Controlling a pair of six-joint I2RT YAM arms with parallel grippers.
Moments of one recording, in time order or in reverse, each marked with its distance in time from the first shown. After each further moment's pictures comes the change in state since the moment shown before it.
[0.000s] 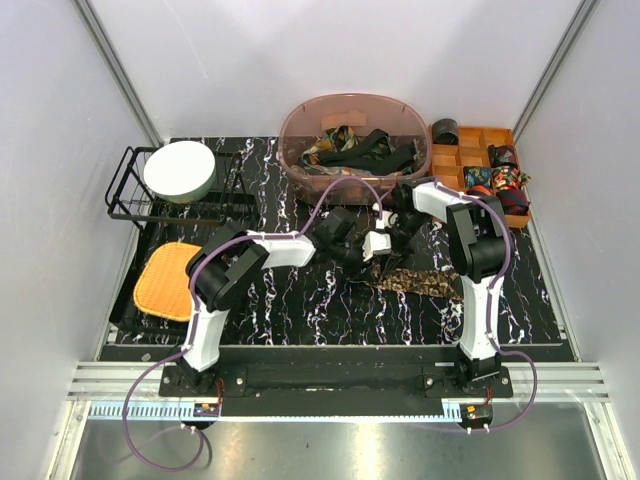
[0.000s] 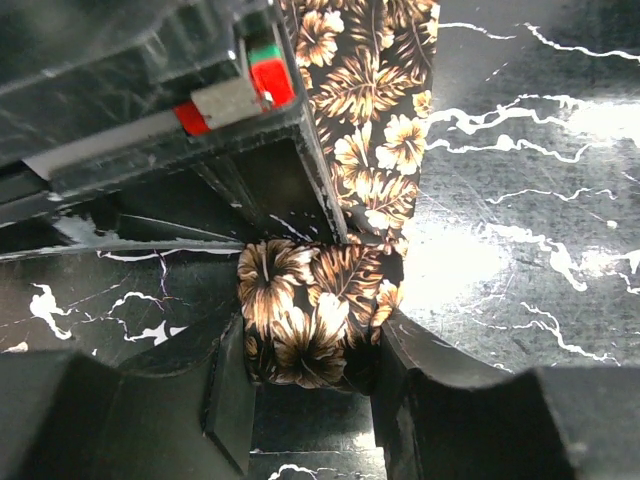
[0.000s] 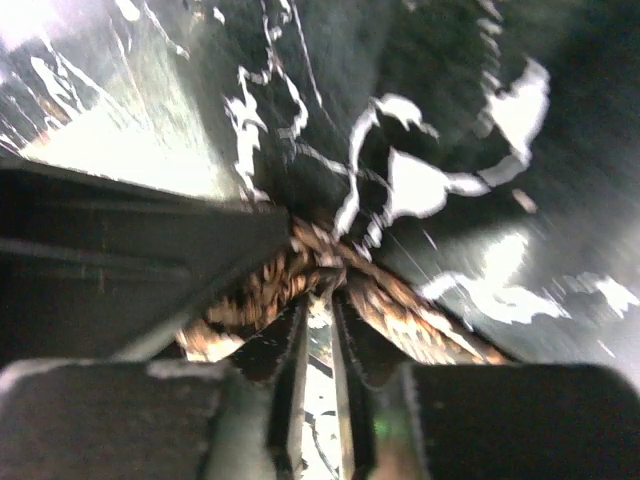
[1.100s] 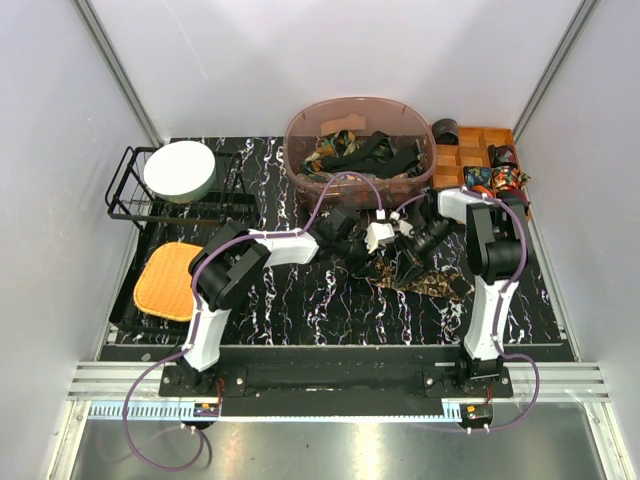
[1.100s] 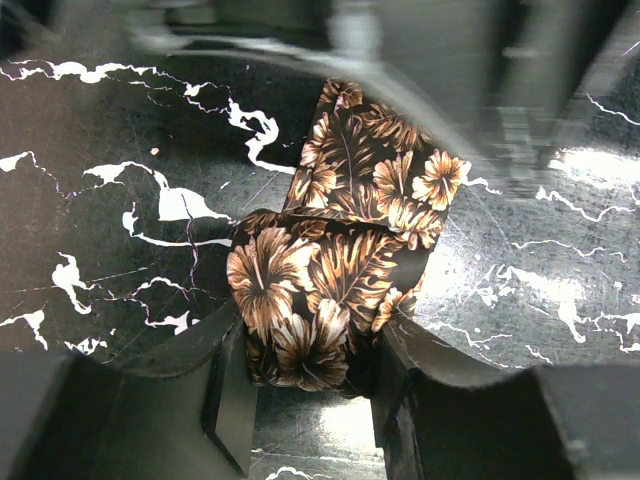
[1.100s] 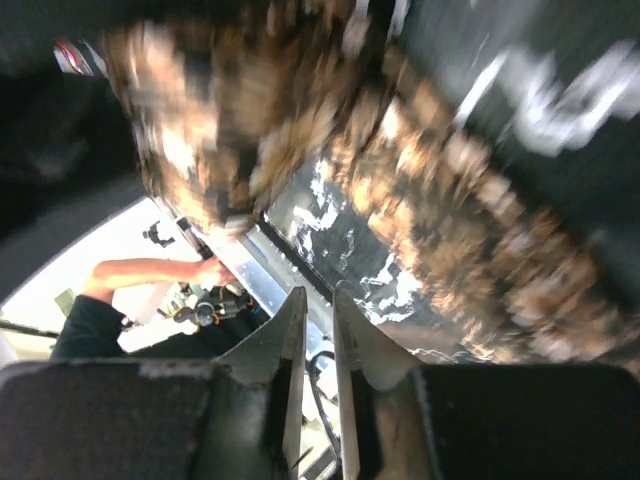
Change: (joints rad) left arm -0.008 0.019 0.061 -0.045 -0.103 -0.172; right arm -0.149 -0.058 -0.126 -0.168 -0.193 -0.323
